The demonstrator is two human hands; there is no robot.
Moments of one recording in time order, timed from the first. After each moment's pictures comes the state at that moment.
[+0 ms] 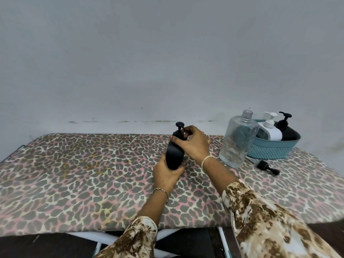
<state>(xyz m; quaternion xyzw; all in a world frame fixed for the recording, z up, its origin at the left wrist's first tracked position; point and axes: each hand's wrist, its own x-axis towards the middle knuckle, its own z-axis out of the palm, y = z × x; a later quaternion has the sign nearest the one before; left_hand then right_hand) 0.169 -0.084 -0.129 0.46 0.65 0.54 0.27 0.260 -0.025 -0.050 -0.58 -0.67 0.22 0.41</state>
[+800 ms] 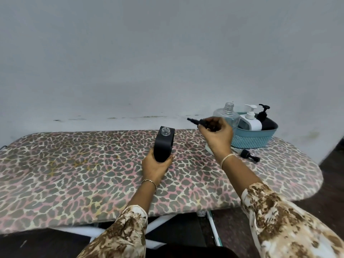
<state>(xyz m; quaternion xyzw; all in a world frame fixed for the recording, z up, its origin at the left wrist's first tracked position) 0.167 -0.084 -0.128 0.45 0.64 0.54 0.31 0.345 -0.043 -0.043 -0.48 -0.51 0.29 0.65</state>
